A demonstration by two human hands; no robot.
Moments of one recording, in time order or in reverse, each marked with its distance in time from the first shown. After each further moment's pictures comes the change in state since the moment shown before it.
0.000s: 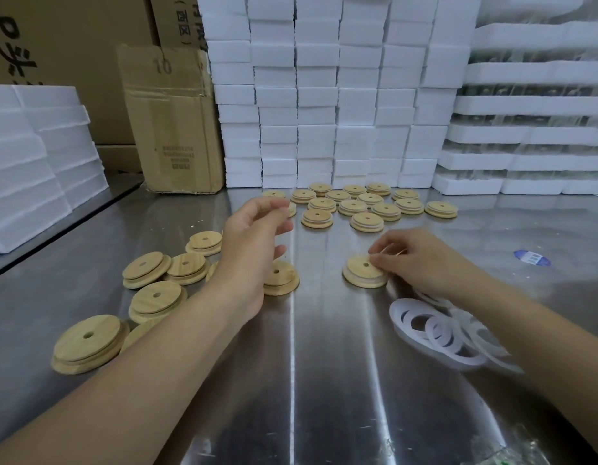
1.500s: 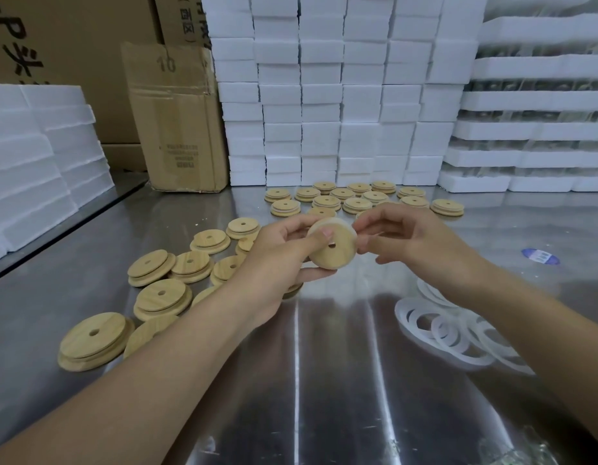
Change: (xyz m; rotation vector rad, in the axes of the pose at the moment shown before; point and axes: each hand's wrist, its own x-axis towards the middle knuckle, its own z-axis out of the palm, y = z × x) left_hand -0.007 -0.013 0.008 -0.002 -0.379 -0.115; right_hand -0.018 -0.031 -0.005 0.569 -0.068 -0.266
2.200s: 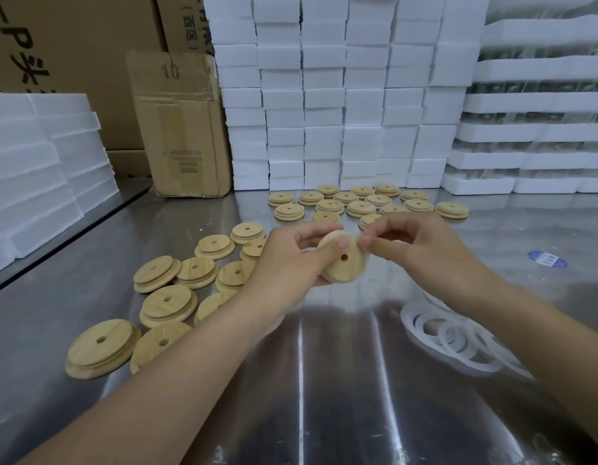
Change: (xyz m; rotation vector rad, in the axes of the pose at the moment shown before) left_hand -0.007 0.004 0.009 0.198 0.051 0.072; right_hand 0.000 0.001 0.009 -0.083 0.116 -0.066
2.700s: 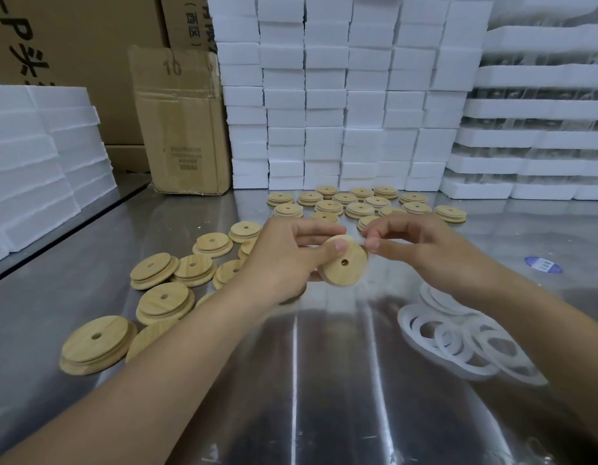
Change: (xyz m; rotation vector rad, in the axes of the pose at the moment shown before) left_hand 0.005 0.008 -0.006 0.036 -0.036 0.004; right_hand 0.006 0.000 -0.016 0.002 -0.154 0.028
